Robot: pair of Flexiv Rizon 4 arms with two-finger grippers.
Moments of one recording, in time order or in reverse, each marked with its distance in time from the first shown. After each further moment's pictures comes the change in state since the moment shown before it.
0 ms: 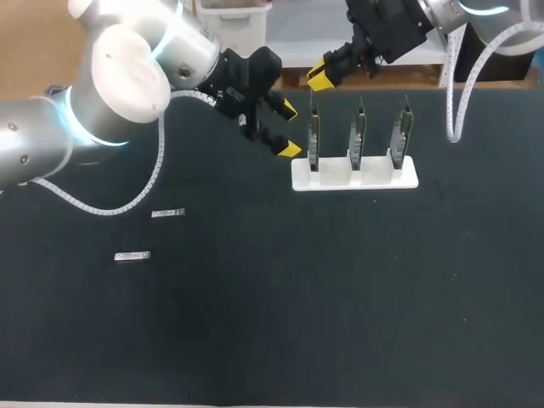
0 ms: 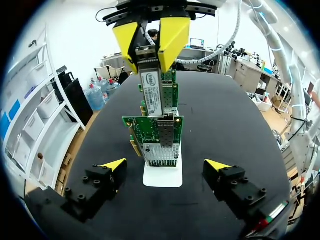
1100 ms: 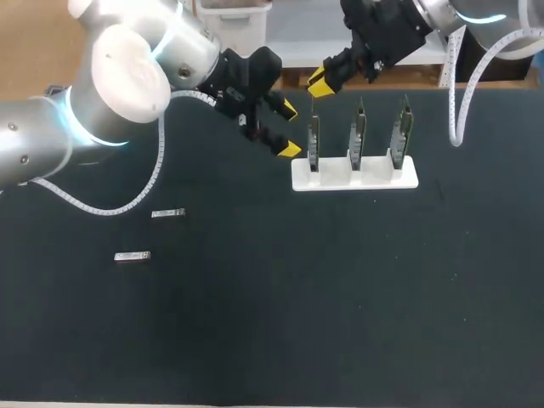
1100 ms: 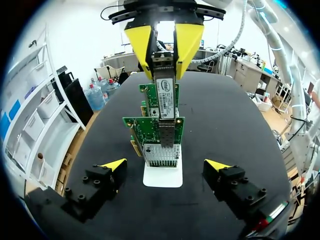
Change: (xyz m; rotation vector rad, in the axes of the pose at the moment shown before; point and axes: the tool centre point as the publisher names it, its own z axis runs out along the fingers) left arm 0.000 0.000 0.000 0.000 0.000 0.000; right arm 0.007 0.008 0.003 0.004 0.049 -0.002
